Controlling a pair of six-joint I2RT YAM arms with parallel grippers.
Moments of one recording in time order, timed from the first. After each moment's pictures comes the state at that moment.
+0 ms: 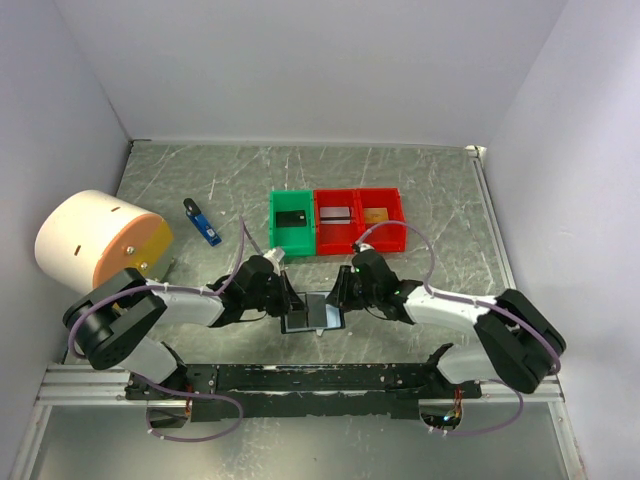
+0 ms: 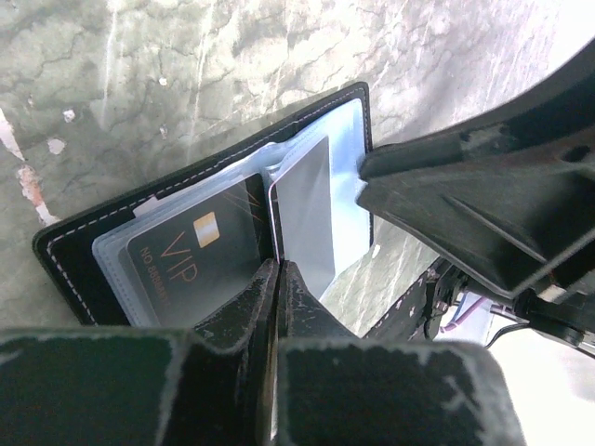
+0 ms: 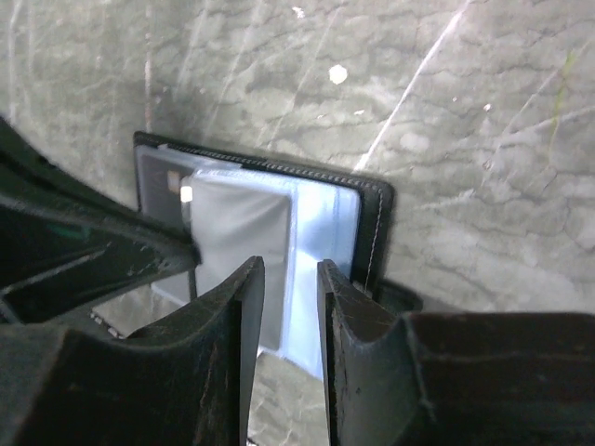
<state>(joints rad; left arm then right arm) -0.82 1.50 0.43 0.41 0.24 -1.00 0.74 1.35 0.47 0.09 -0.10 0.76</state>
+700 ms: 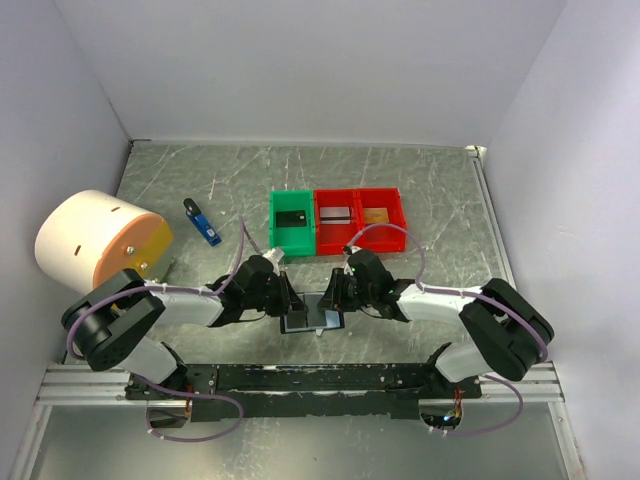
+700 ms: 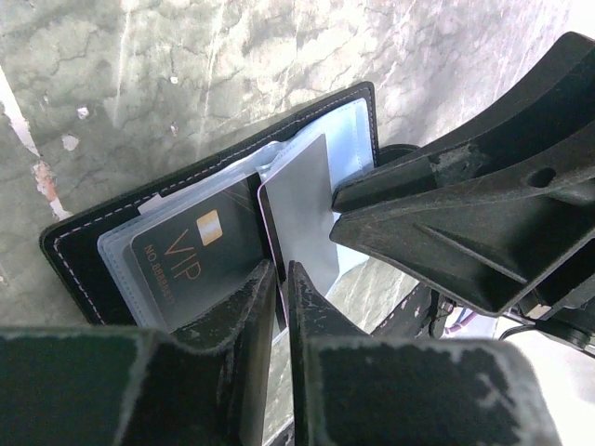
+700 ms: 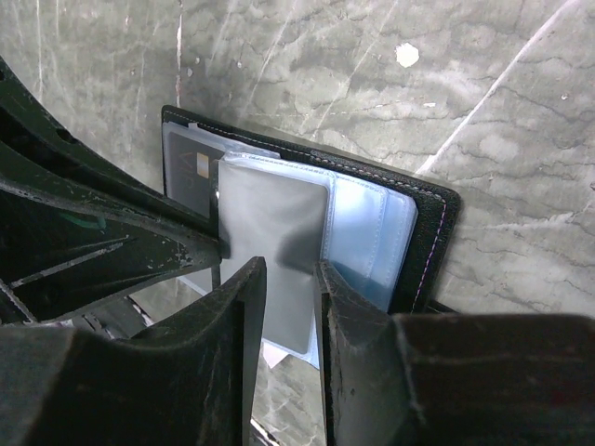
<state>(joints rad) -0.82 1.49 0.43 0.38 0.23 -0.99 0.74 1.41 0.47 0.17 -0.23 0.77</state>
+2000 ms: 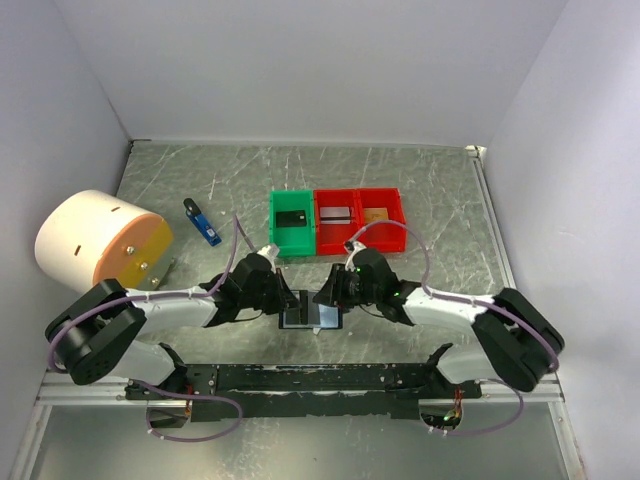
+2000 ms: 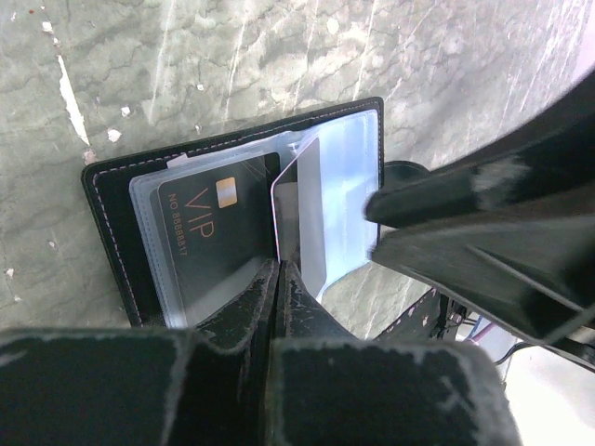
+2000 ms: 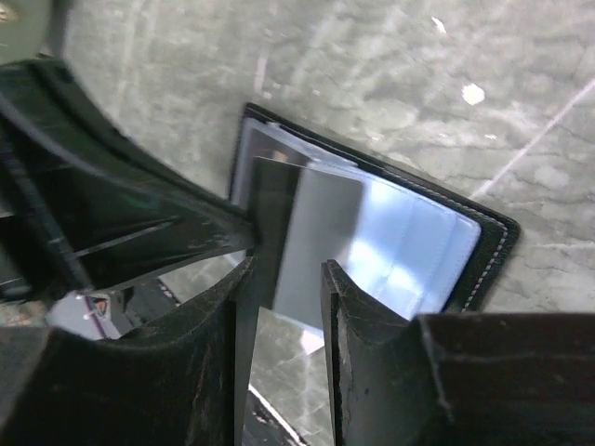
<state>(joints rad) -0.82 1.39 0.45 0.24 0.15 -0.97 0.75 1.29 0.45 0.22 -0.25 0.78</state>
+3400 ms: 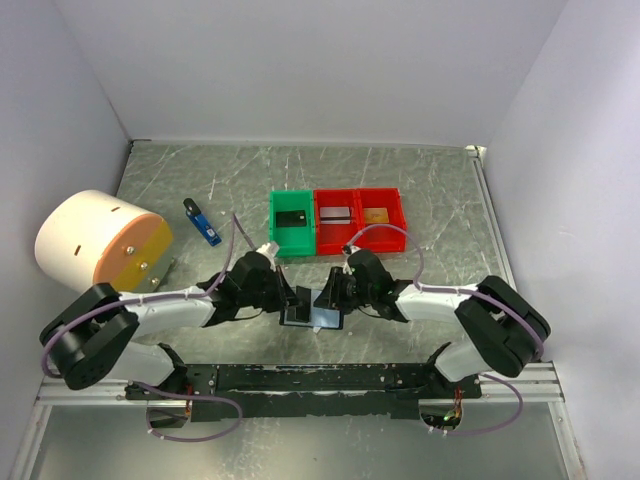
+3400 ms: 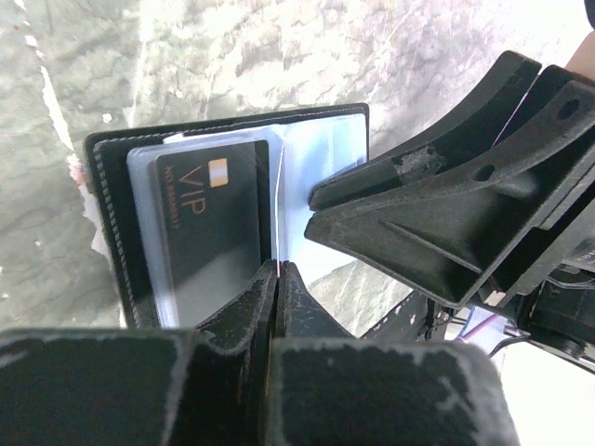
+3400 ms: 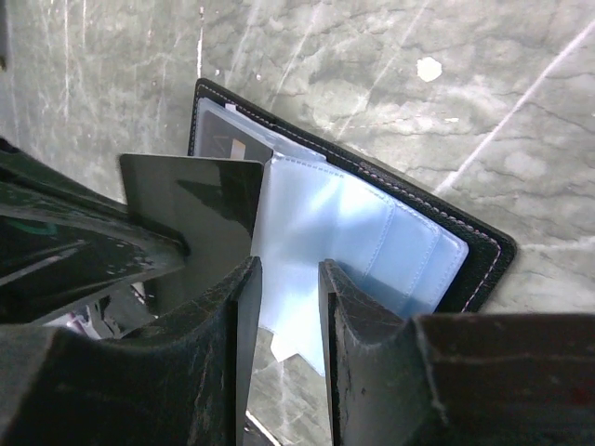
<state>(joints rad) -0.82 1.38 0.46 0.26 0.17 -0.99 0.74 1.45 0.46 0.25 -0.26 0.81</state>
